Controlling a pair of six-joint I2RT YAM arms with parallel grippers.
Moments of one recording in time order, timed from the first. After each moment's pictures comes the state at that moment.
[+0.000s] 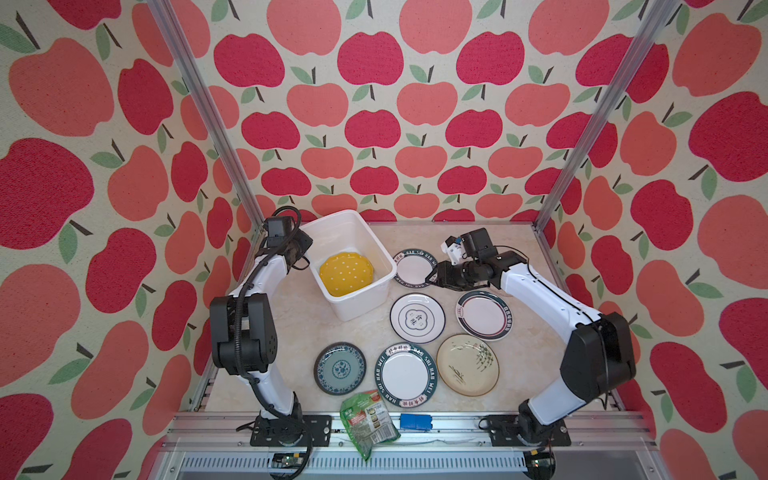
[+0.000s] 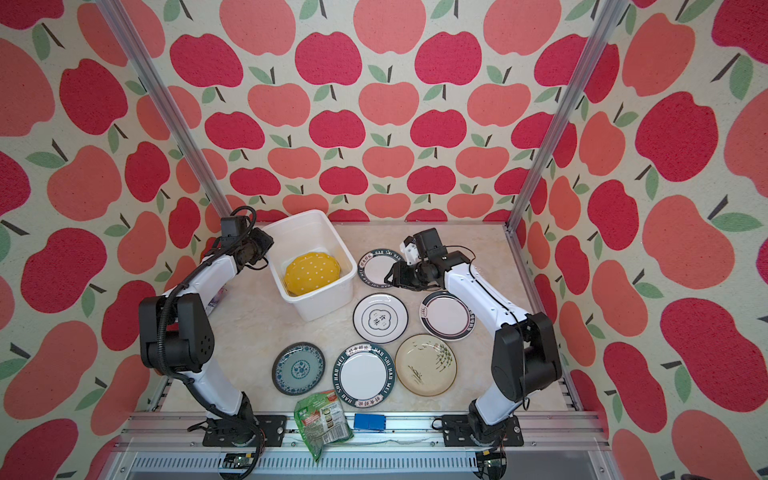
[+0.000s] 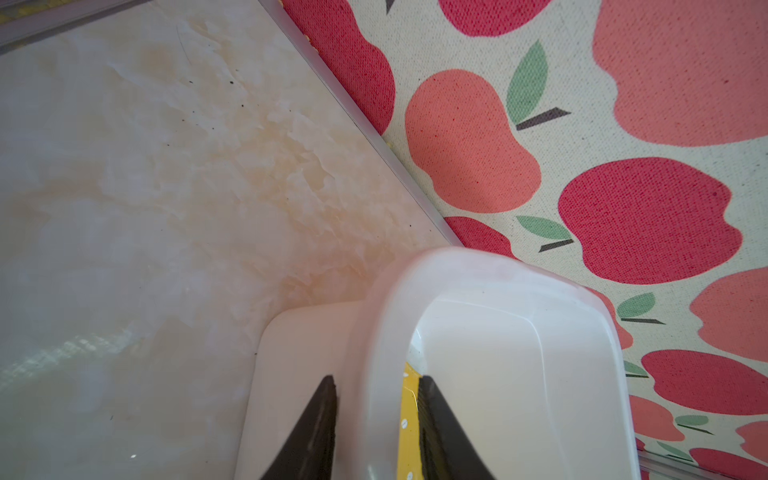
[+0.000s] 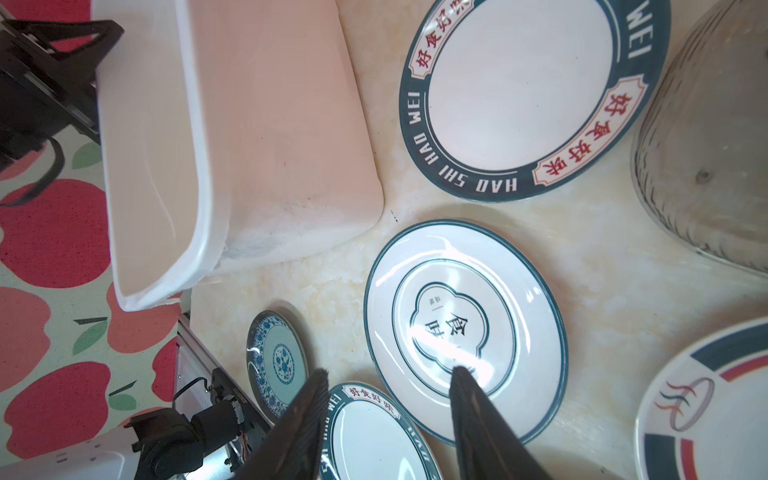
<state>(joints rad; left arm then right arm) 0.07 1.79 1.35 -0.21 0.12 -0.82 0.49 1.60 1.27 -0.65 -0.47 0.44</state>
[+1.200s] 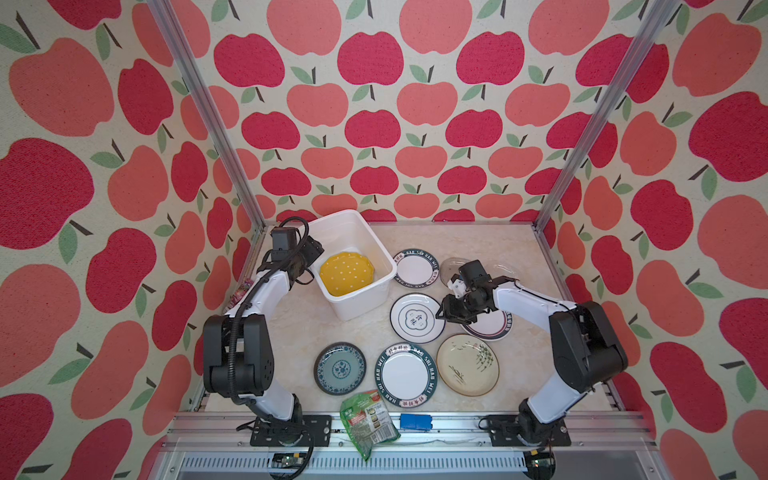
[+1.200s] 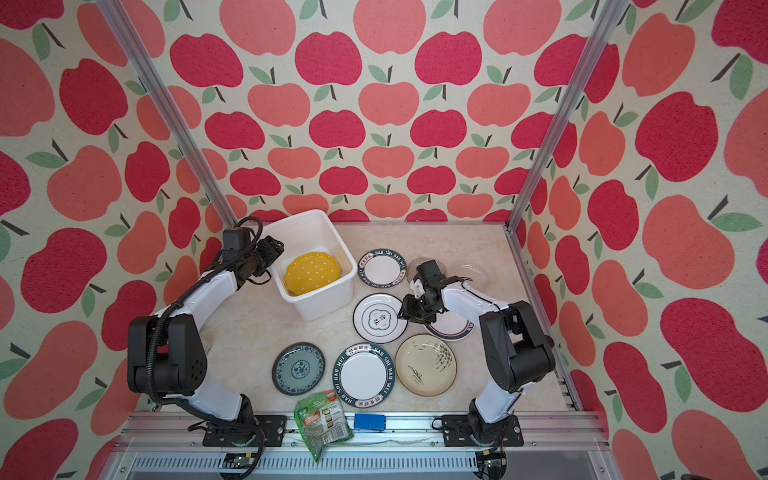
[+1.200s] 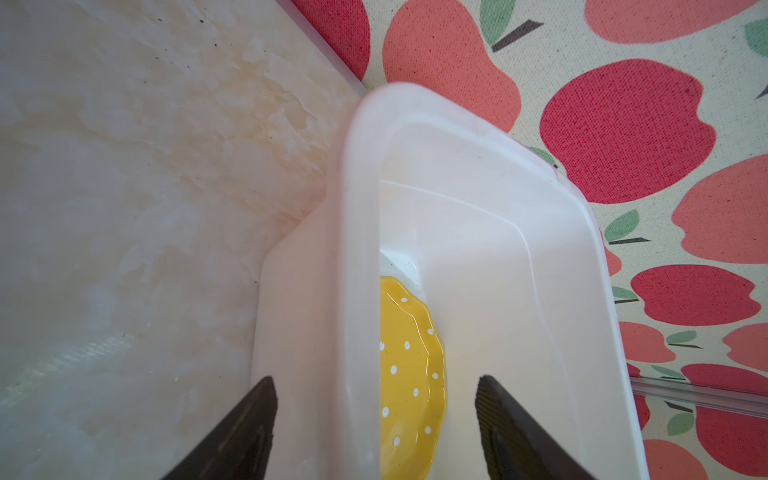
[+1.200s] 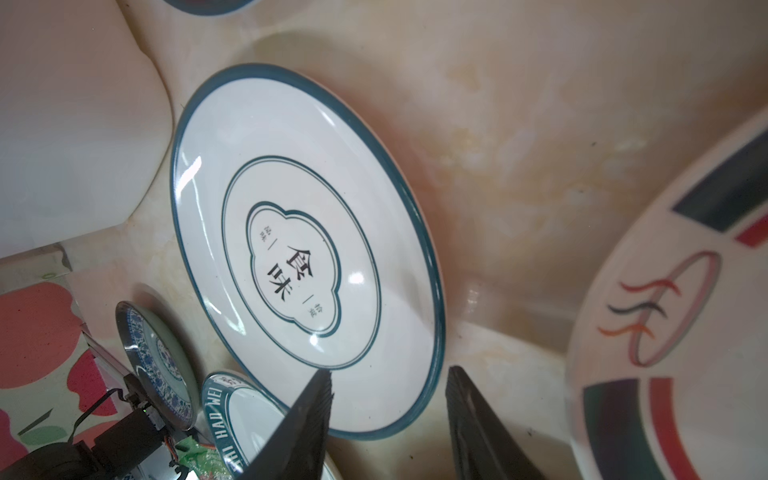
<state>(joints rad) 0.02 1.61 1.14 -0.17 0.15 -0.76 0.46 1.67 0.99 -0.57 -0.41 0.46</state>
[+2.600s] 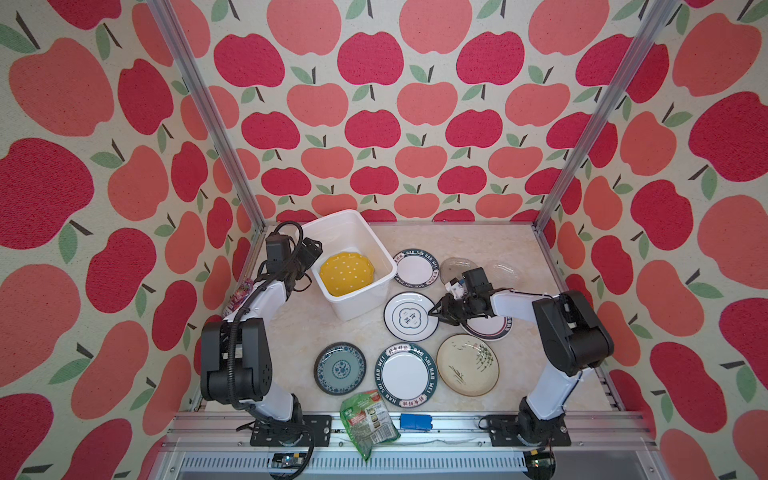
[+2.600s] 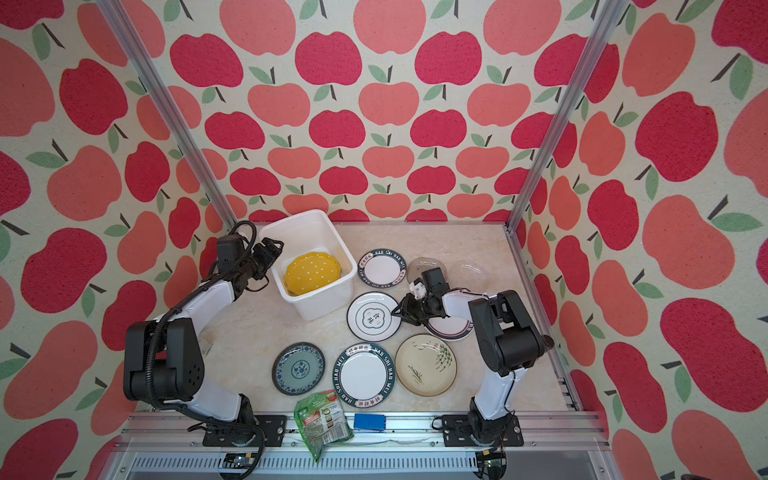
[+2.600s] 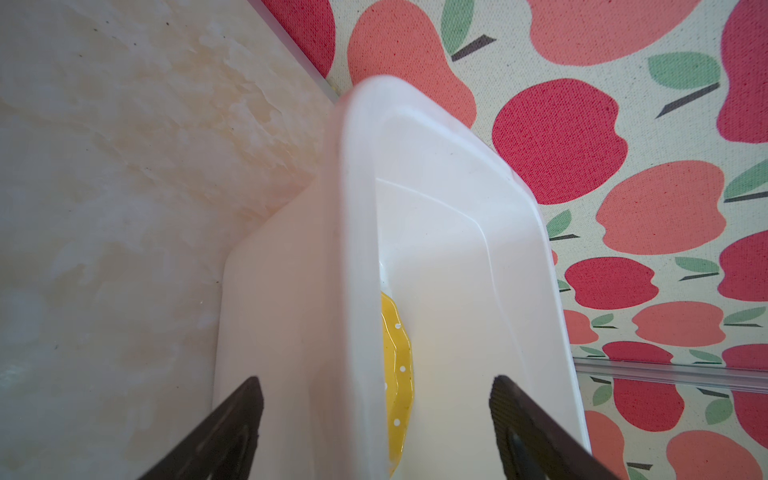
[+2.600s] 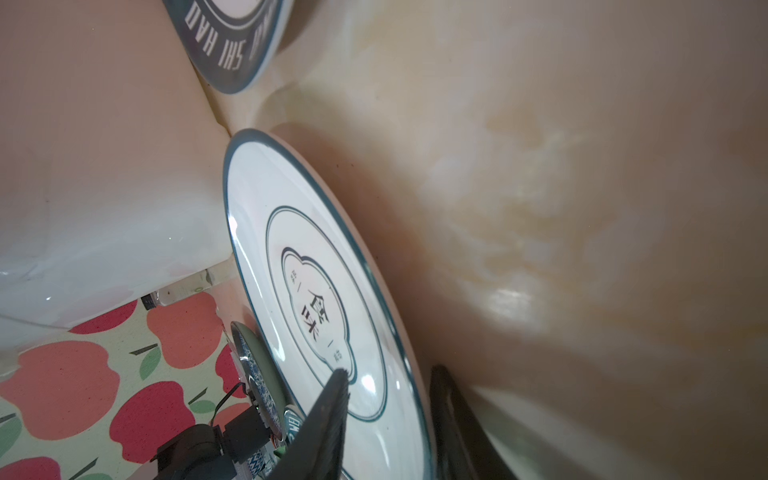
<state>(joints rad) 0.07 1.57 1.01 0.03 0.29 -0.82 0.40 1.79 0.87 -0.15 -0.68 0.69</state>
